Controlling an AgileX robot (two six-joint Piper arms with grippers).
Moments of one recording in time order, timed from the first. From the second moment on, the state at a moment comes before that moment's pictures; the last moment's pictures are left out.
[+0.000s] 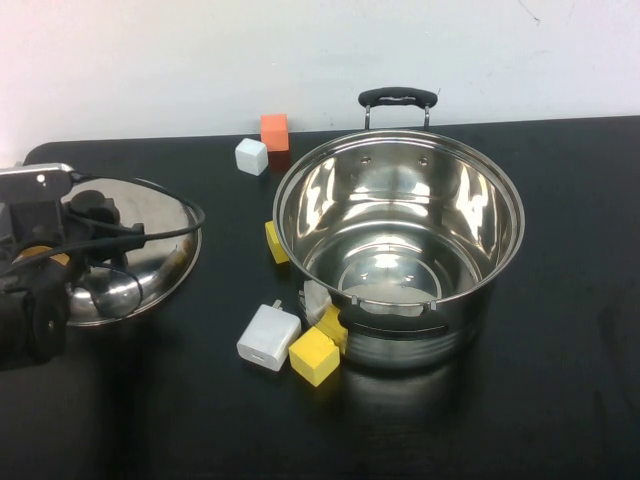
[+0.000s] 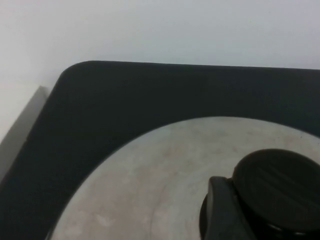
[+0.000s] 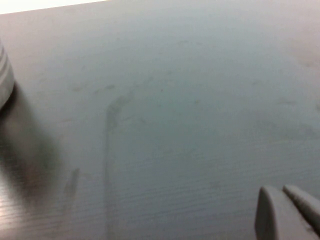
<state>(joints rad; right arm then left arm) -0.09 -0.01 0.02 -0.01 0.42 0.08 -0.06 1.84 -0.83 -0.19 -0.67 0.05</state>
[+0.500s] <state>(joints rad) -0.09 -0.01 0.02 -0.01 0.42 0.08 -0.06 1.41 -0.95 -0.19 -0.22 0.12</state>
